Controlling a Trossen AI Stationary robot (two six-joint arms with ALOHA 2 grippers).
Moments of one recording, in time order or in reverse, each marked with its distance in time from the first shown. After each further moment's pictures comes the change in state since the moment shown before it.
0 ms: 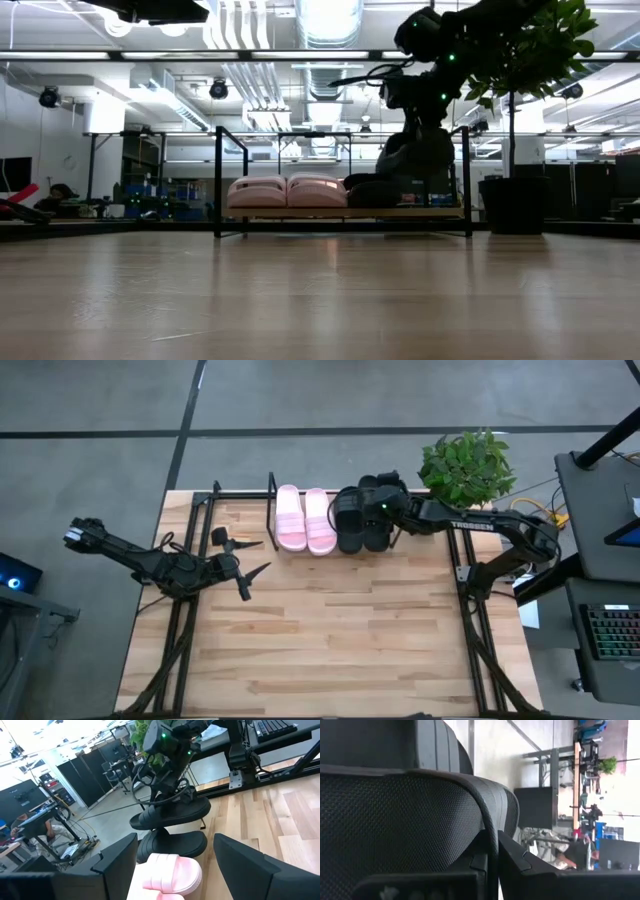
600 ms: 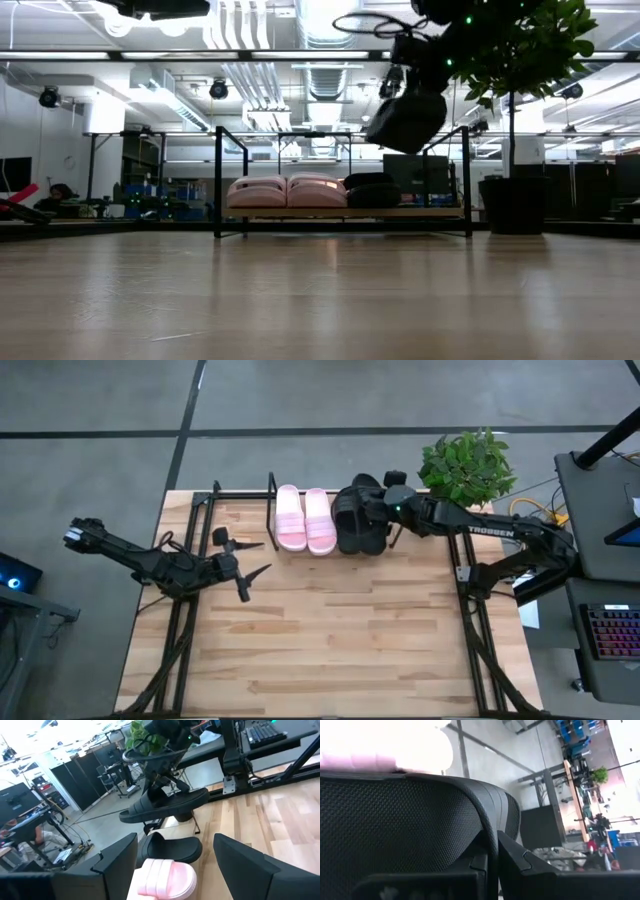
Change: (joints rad) left arm 0.000 0.001 0.012 0.004 0.034 0.000; right arm 0.075 -0.135 0.014 -0.004 -0.062 0.138
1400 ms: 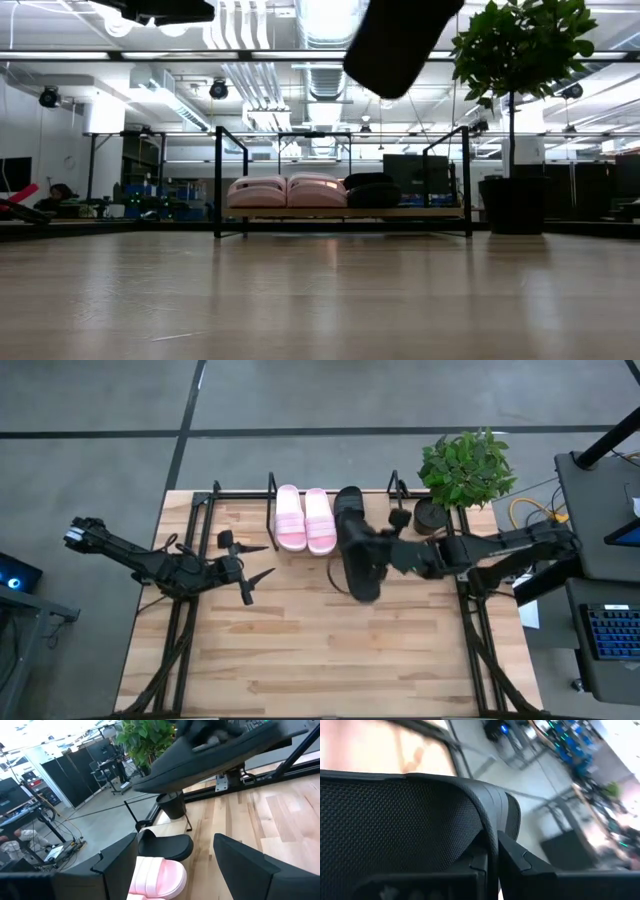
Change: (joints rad) left arm 0.000 0.043 0.002 0.005 0.026 -0.044; right arm 0.535 -0.039 0.160 -0.214 0.297 0.471
